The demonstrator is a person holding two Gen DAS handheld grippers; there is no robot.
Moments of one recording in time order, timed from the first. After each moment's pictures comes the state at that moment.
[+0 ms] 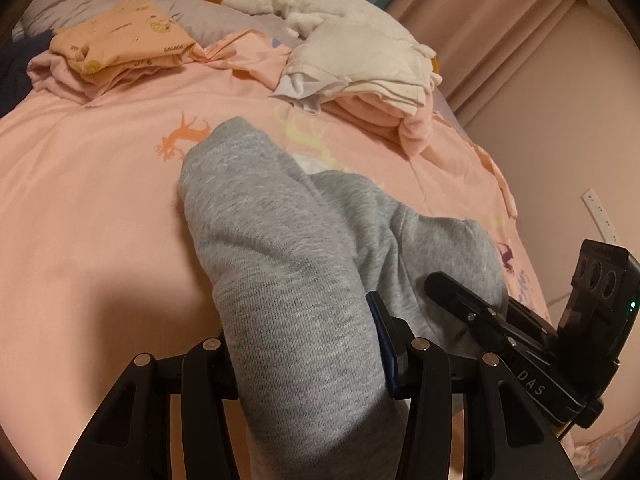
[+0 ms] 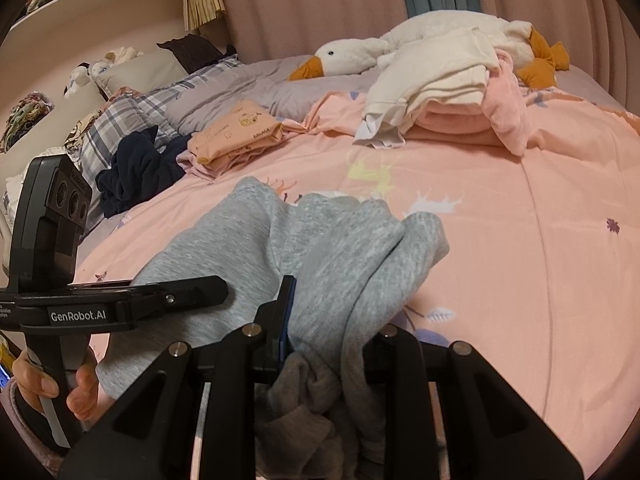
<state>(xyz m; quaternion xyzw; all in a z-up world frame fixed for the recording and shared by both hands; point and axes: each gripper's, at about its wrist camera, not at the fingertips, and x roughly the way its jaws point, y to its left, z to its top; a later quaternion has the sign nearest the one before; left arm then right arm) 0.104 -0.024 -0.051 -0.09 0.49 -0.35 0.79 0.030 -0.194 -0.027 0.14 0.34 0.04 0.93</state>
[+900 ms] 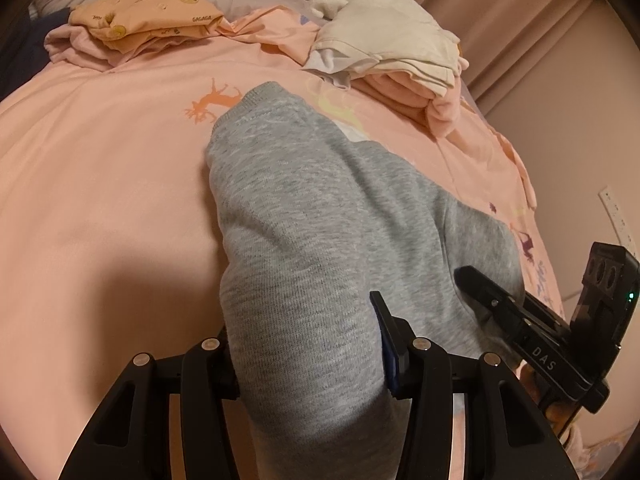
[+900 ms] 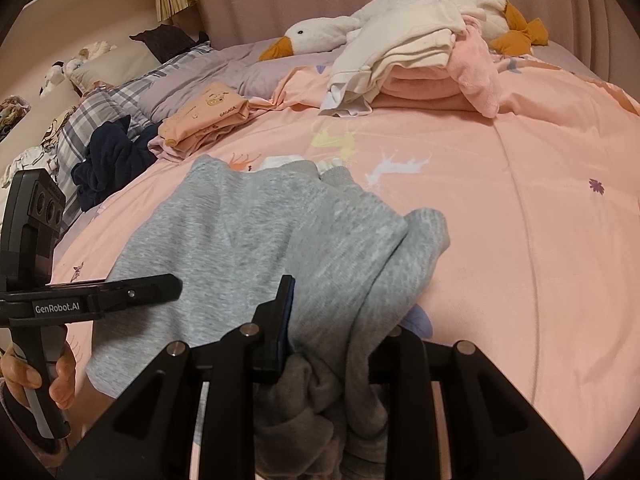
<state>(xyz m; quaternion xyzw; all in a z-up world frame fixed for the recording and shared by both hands) 0.104 -0.014 -0.069 -0.08 0.52 -0.32 0.79 0.023 -0.208 -0.051 0.15 0.37 0.01 0.92</state>
